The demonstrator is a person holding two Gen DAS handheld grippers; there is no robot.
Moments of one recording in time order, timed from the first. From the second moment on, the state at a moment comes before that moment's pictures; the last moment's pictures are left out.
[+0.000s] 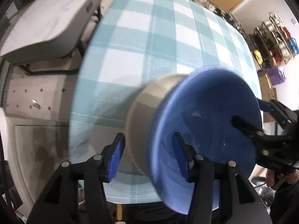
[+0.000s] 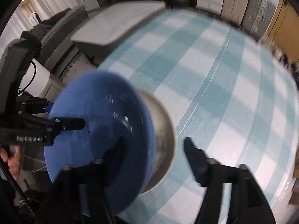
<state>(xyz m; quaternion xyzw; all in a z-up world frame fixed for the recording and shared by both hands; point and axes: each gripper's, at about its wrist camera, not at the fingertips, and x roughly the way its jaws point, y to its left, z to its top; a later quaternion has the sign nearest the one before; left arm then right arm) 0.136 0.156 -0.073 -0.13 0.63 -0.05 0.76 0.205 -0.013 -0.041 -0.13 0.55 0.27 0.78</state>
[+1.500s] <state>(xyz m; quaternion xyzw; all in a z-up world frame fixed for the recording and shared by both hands) -0.008 0.036 -0.013 -0.04 0.33 0.00 0.94 -0.009 -0.144 -0.009 0.03 0.27 0.06 0.96</state>
